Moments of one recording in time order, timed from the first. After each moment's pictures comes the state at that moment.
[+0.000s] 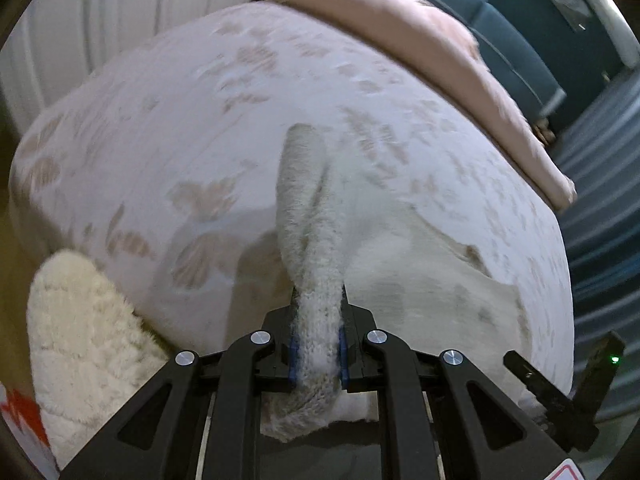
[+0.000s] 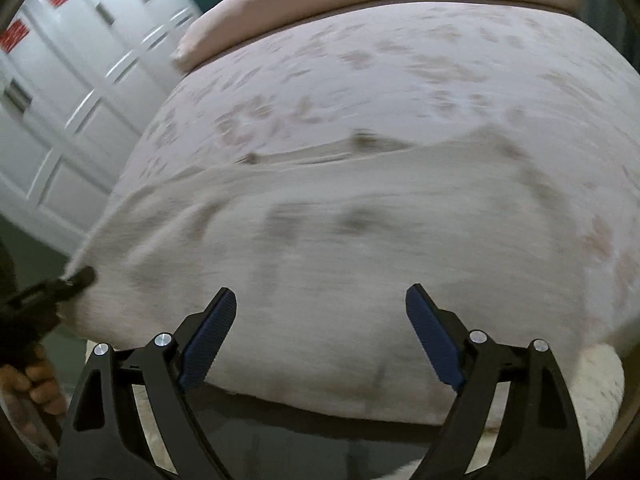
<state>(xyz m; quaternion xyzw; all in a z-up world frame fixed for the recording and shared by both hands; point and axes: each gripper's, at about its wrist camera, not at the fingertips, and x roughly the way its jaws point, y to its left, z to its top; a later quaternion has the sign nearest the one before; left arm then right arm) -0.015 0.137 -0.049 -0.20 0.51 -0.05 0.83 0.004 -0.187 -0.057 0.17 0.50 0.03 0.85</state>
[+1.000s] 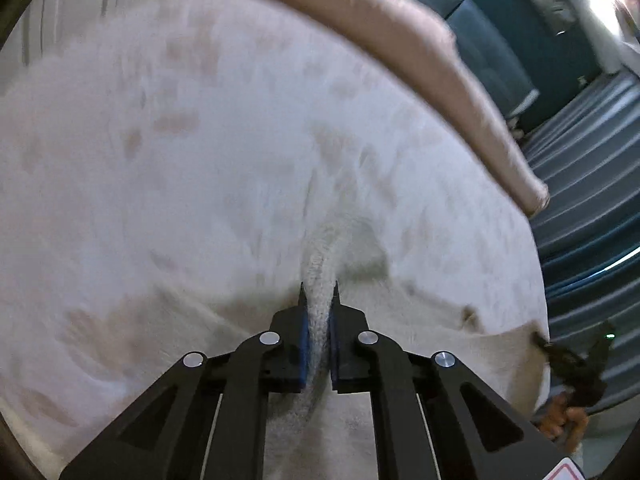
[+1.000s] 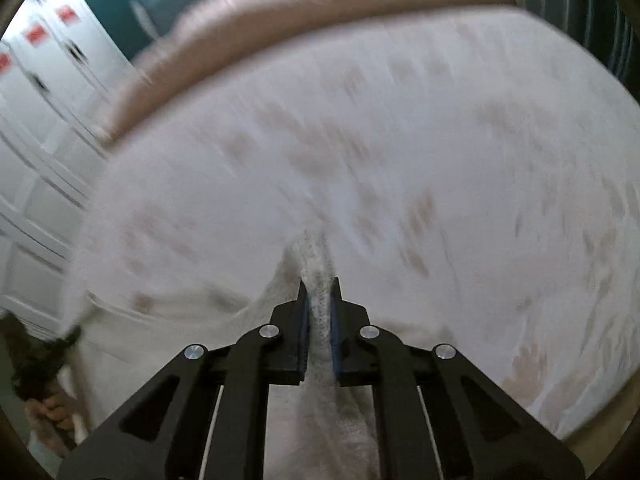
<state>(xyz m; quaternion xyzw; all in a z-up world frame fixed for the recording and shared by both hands) 0.116 0.137 -0.075 -0.22 0.48 -0.15 0.84 0.076 -0.345 -0.025 0.24 0.42 -0.07 0.87</state>
